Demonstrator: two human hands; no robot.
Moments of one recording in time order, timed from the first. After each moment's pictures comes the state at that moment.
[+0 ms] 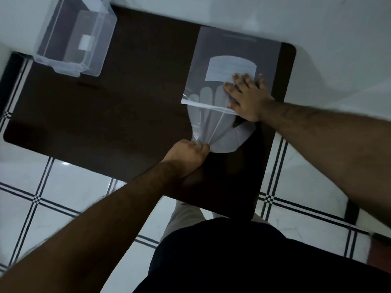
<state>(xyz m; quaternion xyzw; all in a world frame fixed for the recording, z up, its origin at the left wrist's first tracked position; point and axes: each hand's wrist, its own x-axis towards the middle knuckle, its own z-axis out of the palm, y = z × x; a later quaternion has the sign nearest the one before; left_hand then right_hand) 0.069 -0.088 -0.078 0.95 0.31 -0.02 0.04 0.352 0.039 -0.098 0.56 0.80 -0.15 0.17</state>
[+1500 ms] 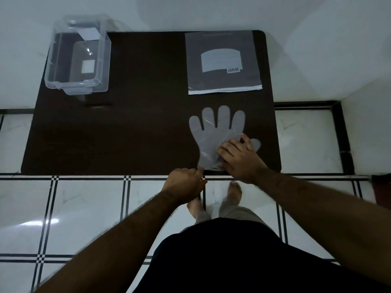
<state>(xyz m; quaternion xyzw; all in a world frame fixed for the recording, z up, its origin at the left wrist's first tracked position) -0.085 -0.201 -0.093 0.95 0.28 -0.01 0.10 0.183 -0.249 -0.097 0.60 0.80 -0.05 0.03</state>
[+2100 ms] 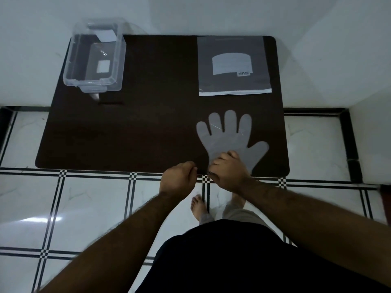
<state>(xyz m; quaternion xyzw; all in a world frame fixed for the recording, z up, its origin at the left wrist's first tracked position) -0.114 -0.196 -0.076 0.82 0.50 0.07 0.27 0.106 -0.247 -0.102 0.58 0.81 -0.06 -0.07</state>
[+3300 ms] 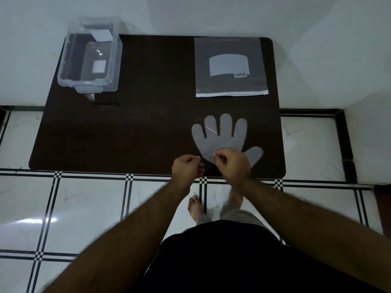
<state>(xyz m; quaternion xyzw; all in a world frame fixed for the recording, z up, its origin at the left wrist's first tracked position) -0.056 -0.179 -0.071 0.34 0.67 0.17 0.64 0.109 -0.239 -0.082 0.74 0.56 -0.23 -0.30</state>
